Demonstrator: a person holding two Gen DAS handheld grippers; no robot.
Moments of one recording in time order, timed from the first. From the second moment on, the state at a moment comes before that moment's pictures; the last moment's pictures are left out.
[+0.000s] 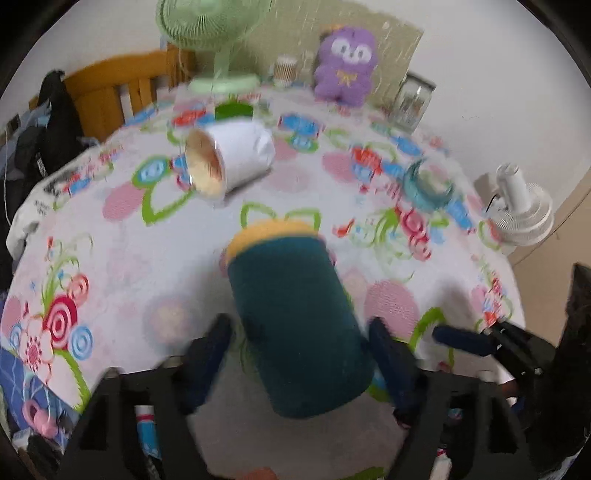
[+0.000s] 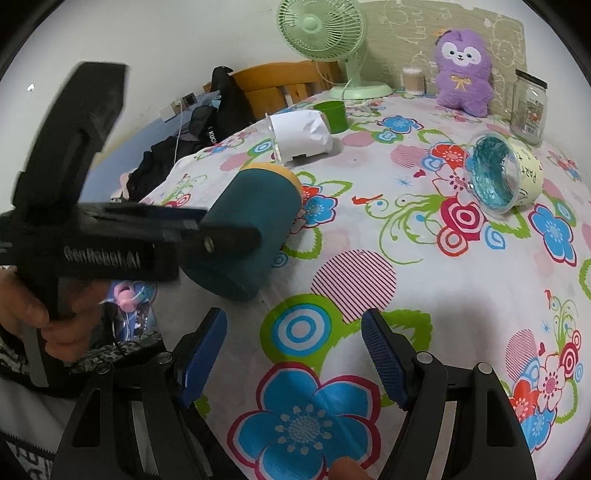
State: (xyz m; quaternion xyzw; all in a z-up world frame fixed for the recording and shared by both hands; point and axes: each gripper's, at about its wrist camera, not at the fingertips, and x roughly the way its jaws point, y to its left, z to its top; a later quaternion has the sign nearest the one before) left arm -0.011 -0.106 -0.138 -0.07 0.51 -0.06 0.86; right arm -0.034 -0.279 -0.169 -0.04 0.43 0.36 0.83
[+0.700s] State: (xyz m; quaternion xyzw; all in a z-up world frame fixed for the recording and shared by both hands) left arm -0.014 -0.104 -0.129 -0.05 0.48 -0.06 0.87; right arm -0.035 -0.280 -0.170 -0.04 0.43 0.35 0.83
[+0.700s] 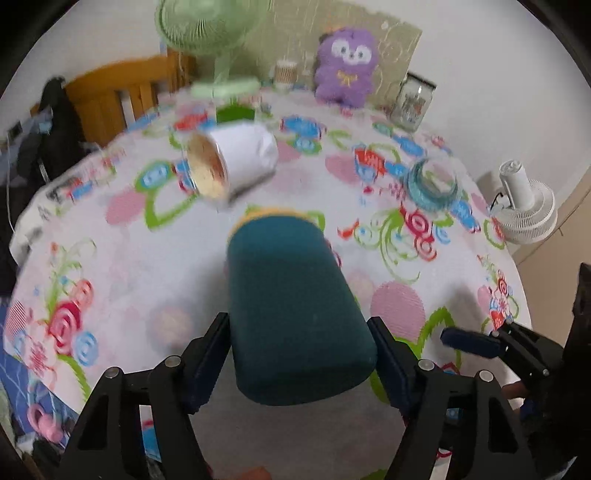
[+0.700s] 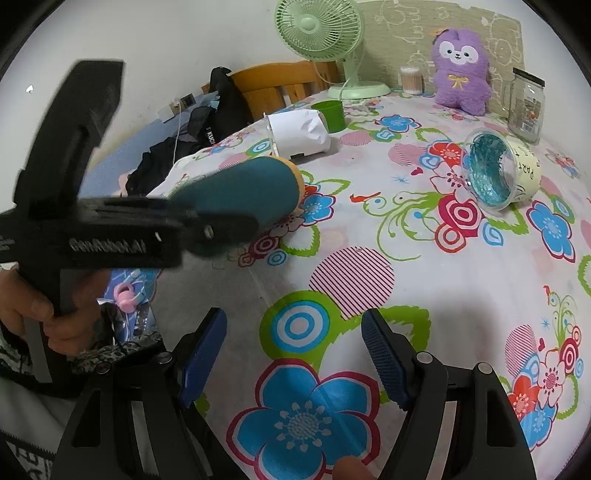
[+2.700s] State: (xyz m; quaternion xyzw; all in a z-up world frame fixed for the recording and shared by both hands) left arm -0.011 -0.085 -0.084 -0.03 0.42 -0.06 0.91; right arm -0.039 -0.246 -0.149 -0.05 0.41 0.37 0.83
